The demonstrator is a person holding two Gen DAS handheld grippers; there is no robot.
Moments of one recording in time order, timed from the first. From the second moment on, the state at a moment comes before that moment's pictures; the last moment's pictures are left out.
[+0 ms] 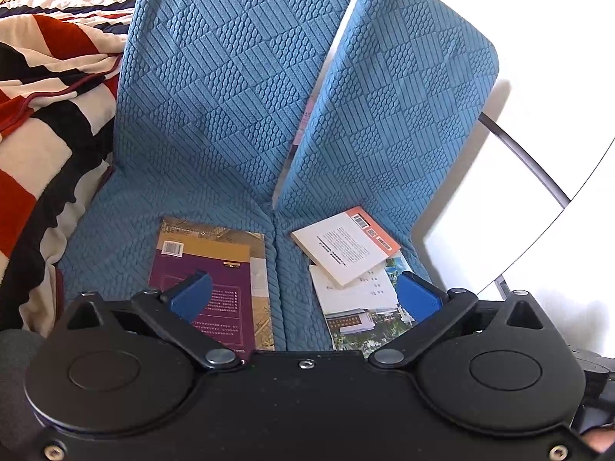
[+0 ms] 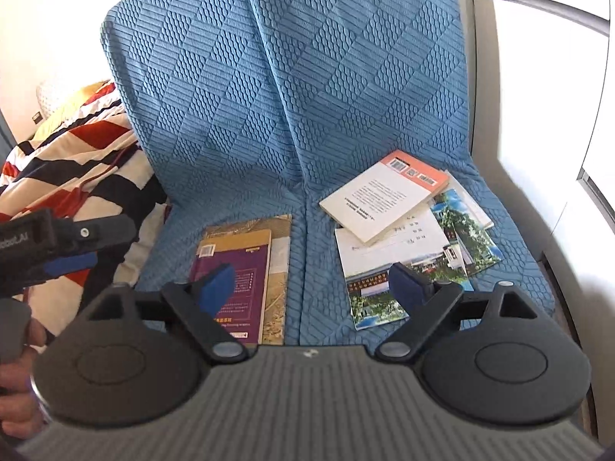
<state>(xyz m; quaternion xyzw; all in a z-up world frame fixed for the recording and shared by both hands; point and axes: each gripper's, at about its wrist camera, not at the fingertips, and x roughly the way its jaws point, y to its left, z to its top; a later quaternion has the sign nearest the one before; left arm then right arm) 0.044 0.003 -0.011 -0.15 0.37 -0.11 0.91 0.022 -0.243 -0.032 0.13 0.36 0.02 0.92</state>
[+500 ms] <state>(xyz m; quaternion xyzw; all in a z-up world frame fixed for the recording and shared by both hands) 0.048 -0.034 -0.016 -0.14 0.38 -0.12 0.91 0.018 -0.270 -0.048 0.12 0.36 0.00 0.93</state>
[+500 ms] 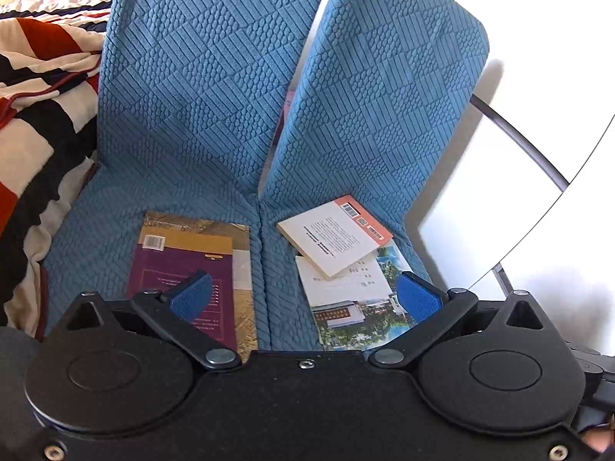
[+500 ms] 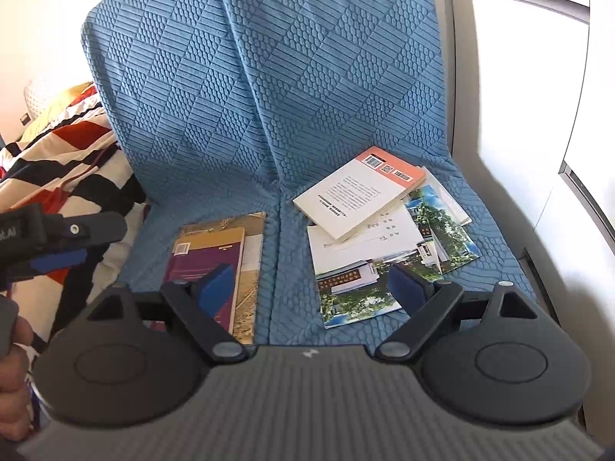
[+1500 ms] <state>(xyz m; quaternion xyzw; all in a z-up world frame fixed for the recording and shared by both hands) 0.055 -0.089 -0.079 -0.14 0.39 -0.11 0.91 0.015 -0.332 -0.113 0.13 0.31 -0.02 0.94</state>
